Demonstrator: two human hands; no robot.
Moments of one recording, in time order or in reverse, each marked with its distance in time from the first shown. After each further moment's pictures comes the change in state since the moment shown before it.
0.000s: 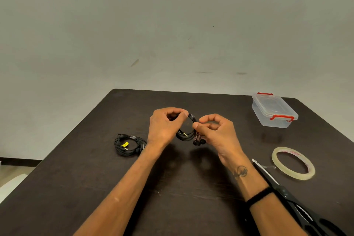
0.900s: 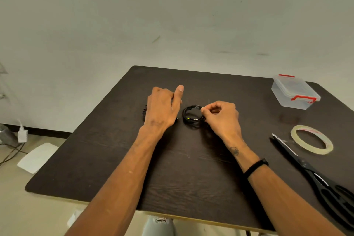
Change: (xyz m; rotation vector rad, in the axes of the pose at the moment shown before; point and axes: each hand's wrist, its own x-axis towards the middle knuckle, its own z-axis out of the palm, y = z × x) left_hand -0.021 -0.027 -0.076 0.570 0.055 0.218; right_hand -0.029 0.012 0.055 -0.535 0.162 -0.099
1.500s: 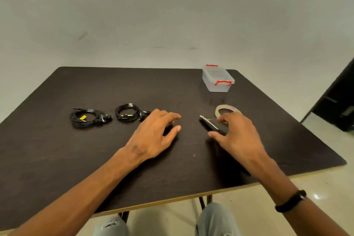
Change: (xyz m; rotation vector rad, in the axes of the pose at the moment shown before) left_hand -0.081 0.098 0.059 -0.165 -0.381 0.473; right_hand -0.085 0.052 -0.195 -0.714 0.004 0.047
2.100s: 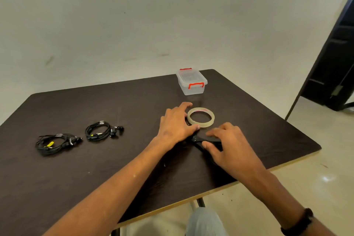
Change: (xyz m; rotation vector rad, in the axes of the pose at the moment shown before) left_hand 0.113 0.081 0.088 -0.032 -0.213 -0.299; right_hand -0.026 0.059 -0.020 0.035 -0.104 0.005
